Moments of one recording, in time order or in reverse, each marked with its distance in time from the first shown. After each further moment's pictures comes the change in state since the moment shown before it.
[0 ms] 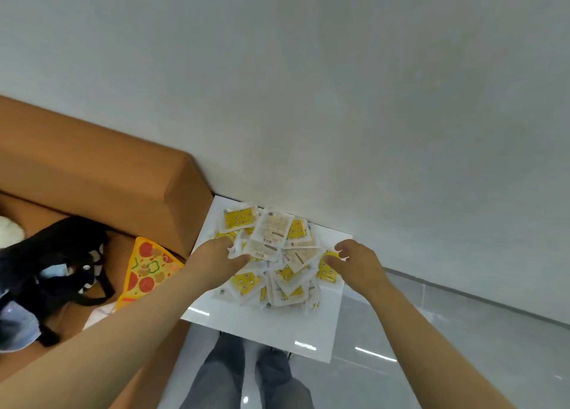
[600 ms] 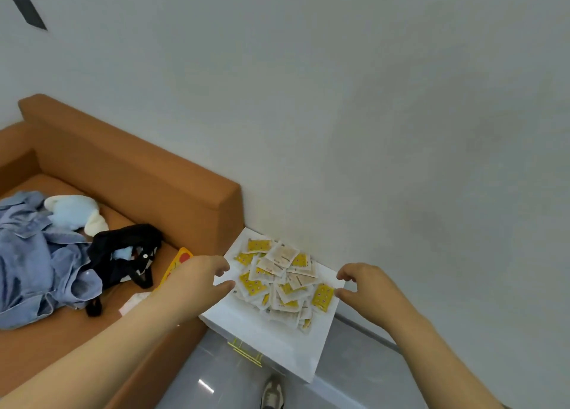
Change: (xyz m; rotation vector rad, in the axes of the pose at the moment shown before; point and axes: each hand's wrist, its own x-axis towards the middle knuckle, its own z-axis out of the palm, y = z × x) left_hand -0.268 0.007 0.015 0.038 0.433 0.142; right_hand -0.202 0.026 -0.078 -0.457 0.082 -0.541
